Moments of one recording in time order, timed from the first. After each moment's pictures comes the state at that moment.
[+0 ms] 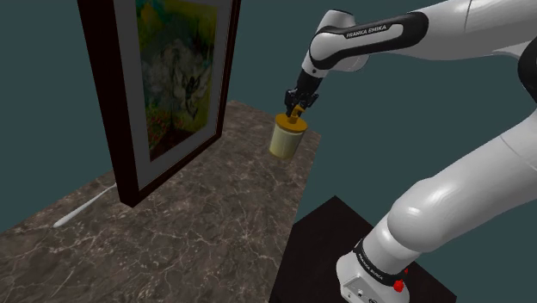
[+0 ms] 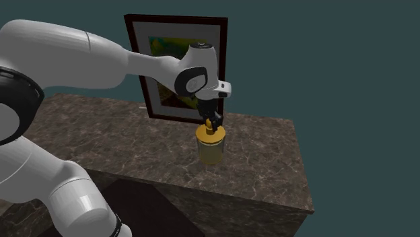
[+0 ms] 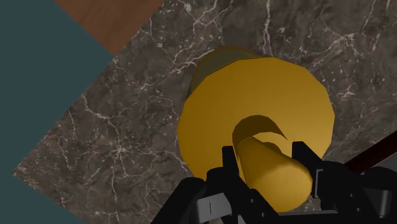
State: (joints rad) arm -0.05 -0.25 -0.10 -2.29 -0.02 2.16 0.04
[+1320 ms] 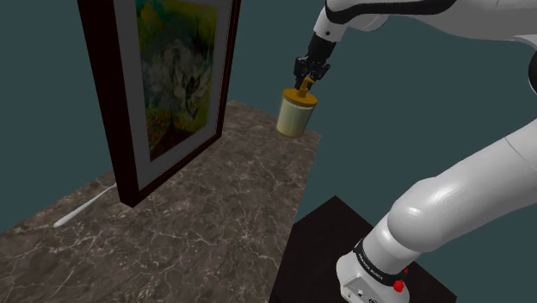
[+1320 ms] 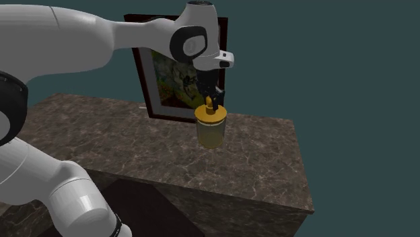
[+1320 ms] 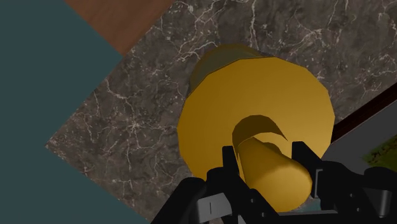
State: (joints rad) arm -0.05 -0.29 -0.10 -2.05 -0.02 1.88 0.04
